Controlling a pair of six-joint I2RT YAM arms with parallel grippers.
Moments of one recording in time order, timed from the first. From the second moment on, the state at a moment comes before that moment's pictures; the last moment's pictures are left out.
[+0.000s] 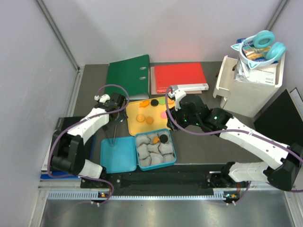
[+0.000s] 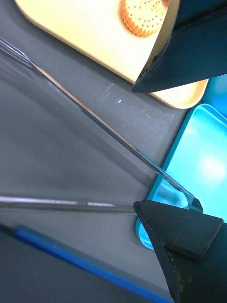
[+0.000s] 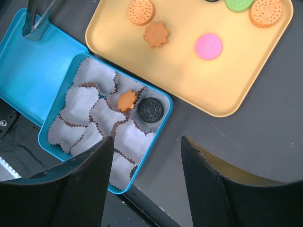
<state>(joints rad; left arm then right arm) -0.33 1.45 0.95 -0.70 -0.42 -0.85 0.88 1.20 1.14 -0.63 0.05 0.23</state>
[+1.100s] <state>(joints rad) -0.19 1.50 0.89 -0.71 -0.33 -0.75 0.88 1.21 1.12 -0.61 0.05 0.24</state>
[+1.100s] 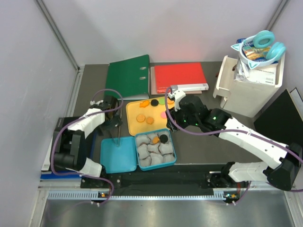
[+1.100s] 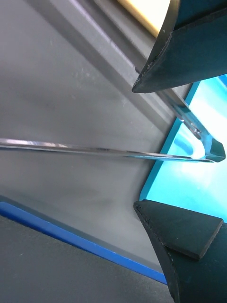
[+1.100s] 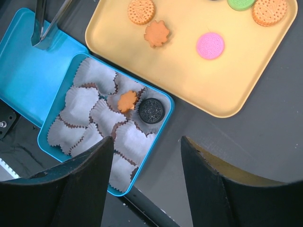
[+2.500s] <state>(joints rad) -0.19 1.62 0.92 -0.54 -0.16 -0.55 0.88 1.22 1.12 -0.61 0.05 0.24</state>
